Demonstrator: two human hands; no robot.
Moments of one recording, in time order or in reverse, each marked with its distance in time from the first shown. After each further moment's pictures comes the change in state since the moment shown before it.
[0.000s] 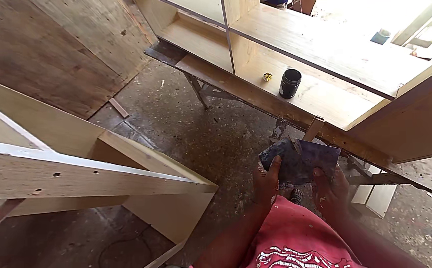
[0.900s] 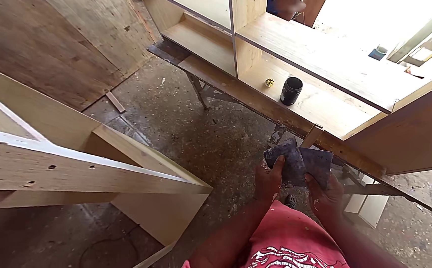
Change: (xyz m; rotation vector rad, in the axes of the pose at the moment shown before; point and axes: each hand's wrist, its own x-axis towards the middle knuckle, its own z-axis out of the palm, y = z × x) left_hand 0.016 0.004 0.008 0.075 -0.045 0.006; right_hand 0.005 0.005 0.006 0.051 0.007 0.059
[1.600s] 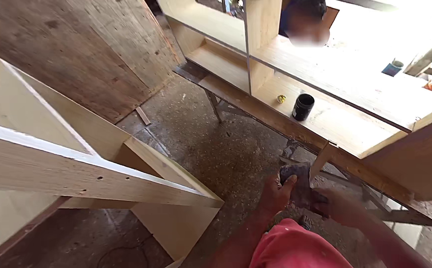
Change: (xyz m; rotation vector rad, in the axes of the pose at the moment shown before) left_hand 0.021 0.020 -0.030 0.427 -0.266 0.059; right_hand 0.080 -0.005 -0.034 -0.647 -1.031 0.777
